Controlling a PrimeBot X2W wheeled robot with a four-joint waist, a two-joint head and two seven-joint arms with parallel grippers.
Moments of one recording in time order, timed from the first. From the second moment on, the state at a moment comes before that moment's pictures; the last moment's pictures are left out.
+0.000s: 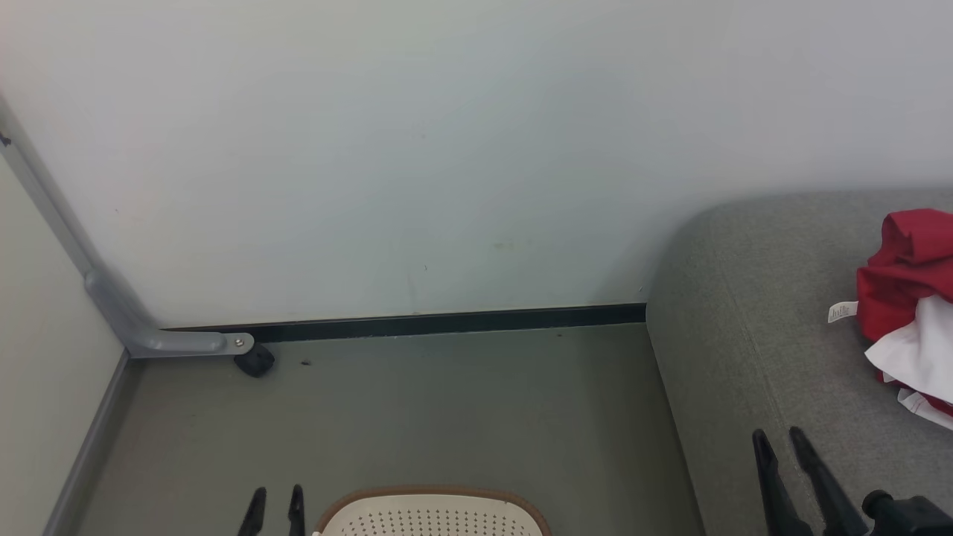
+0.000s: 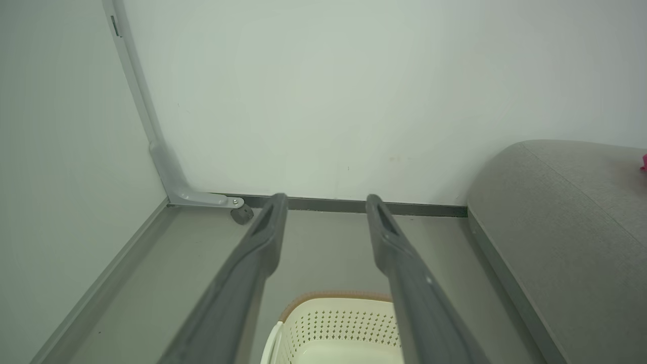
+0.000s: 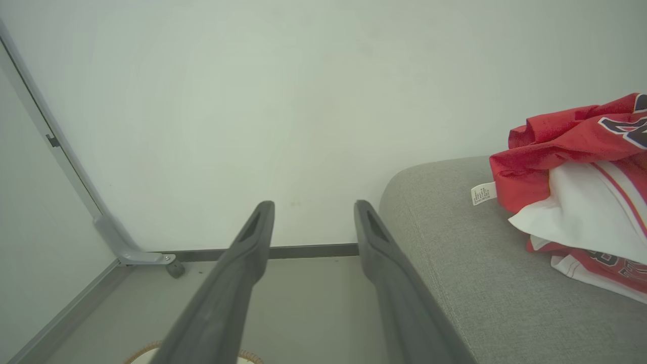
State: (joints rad) left arm 0.07 0.09 -0.18 0.15 -0.31 0.12 -0.16; right arm 0.05 -0.24 0.19 -0.01 0.36 -0.04 -0.15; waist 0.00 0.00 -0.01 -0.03
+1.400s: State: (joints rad) left arm 0.07 0.07 -0.09 0.26 -0.74 0.04 -0.06; right arm 0.06 -0.14 0.09 0.16 0.78 0.01 -0.05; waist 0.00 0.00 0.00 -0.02
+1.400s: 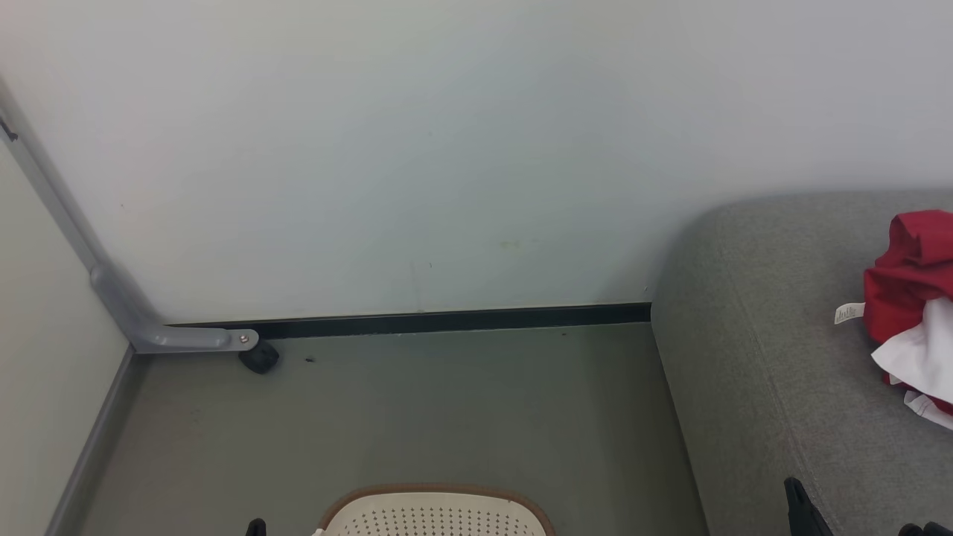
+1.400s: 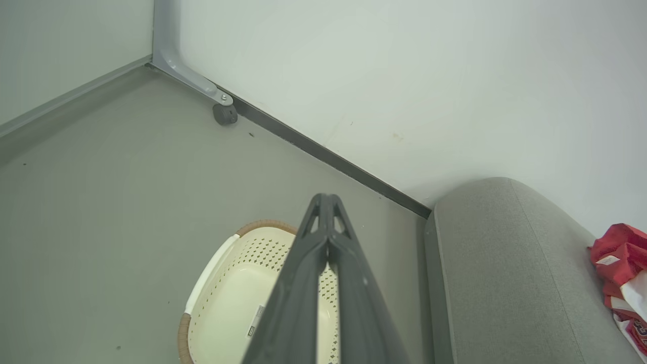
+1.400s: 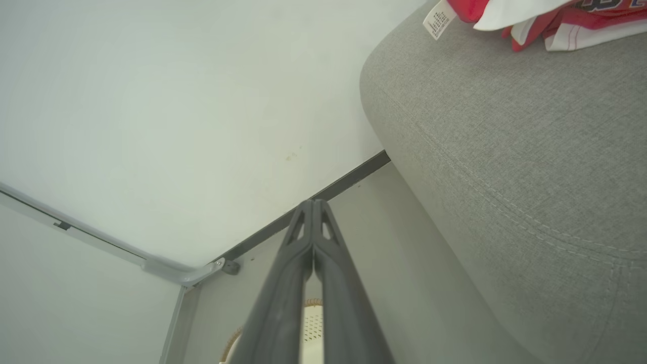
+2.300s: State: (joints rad) left arm 0.02 0.06 -0.02 0.28 -1.09 -0.03 0.01; right arm 0.00 -0.10 0.00 0.22 1.12 0.05 0.02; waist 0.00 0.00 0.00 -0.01
